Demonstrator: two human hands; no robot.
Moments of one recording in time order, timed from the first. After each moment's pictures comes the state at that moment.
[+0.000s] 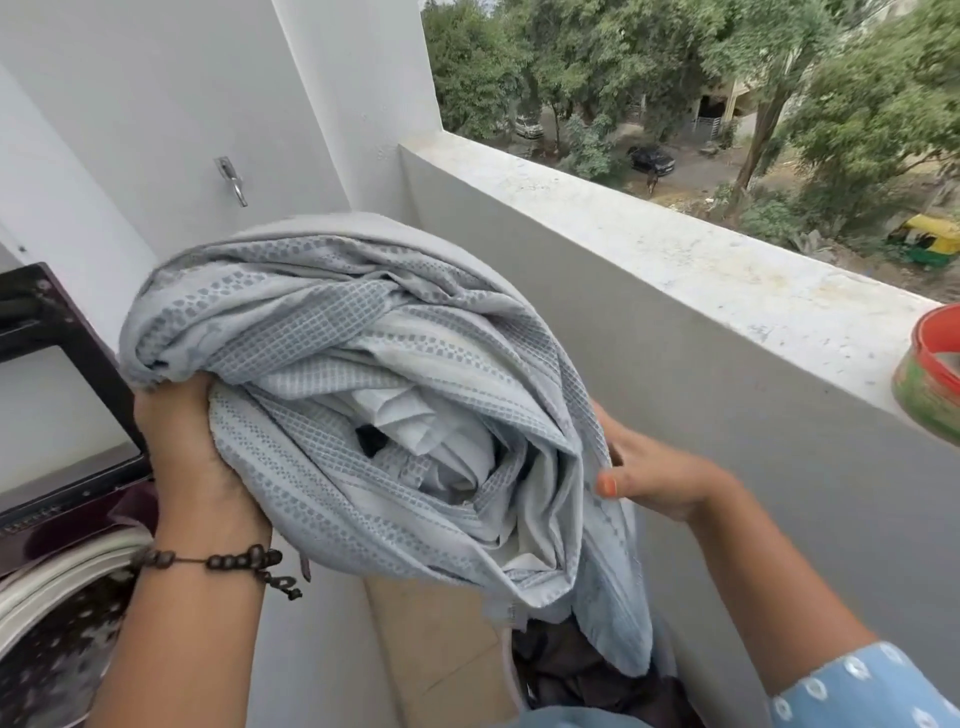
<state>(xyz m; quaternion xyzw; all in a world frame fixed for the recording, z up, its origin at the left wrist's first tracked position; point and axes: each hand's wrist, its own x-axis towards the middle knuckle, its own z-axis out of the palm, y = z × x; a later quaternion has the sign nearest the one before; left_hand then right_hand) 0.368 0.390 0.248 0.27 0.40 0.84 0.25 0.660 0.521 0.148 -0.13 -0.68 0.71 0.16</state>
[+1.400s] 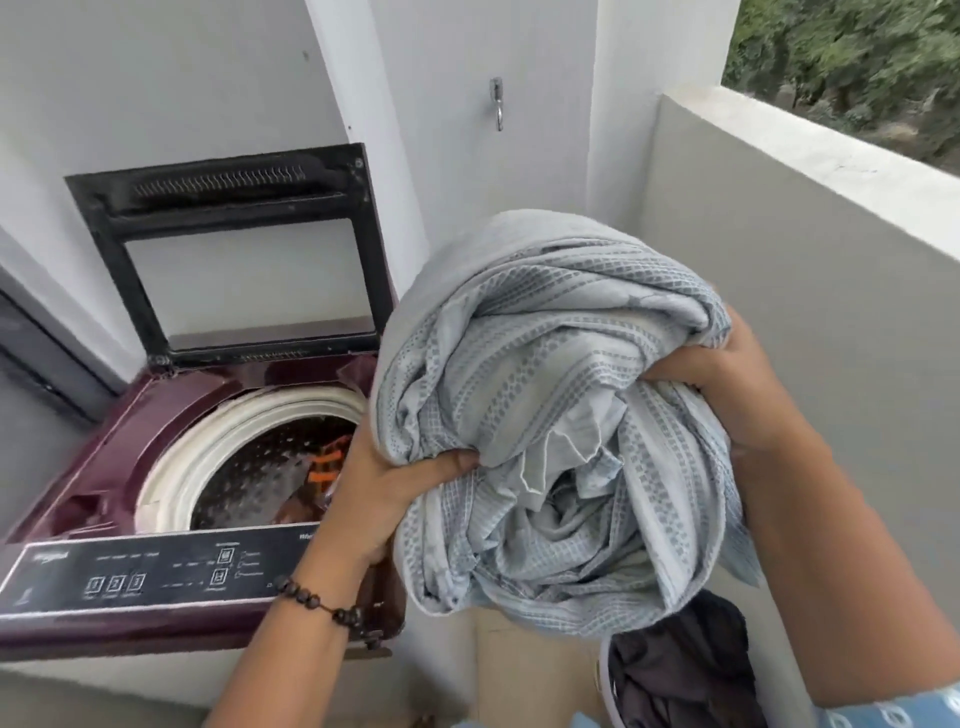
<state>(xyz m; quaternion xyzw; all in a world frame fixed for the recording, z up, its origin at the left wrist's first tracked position) 0.293 0.243 0.173 0.32 0.62 0.67 0.25 0.461 0.457 0.217 -0.12 -0.60 0.70 0.36</state>
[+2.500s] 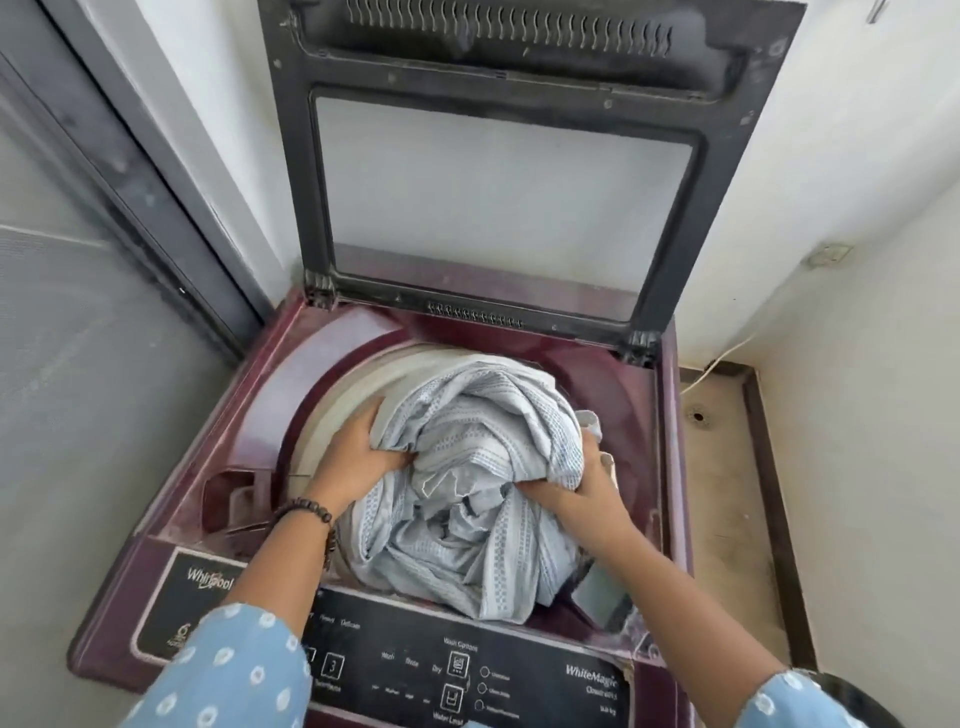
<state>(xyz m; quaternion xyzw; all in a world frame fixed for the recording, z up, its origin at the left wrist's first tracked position) -0.099 0.097 0.018 0.15 0.86 0.41 0.26 0.080 0.296 0.007 -0.28 -0.72 0.63 0.05</state>
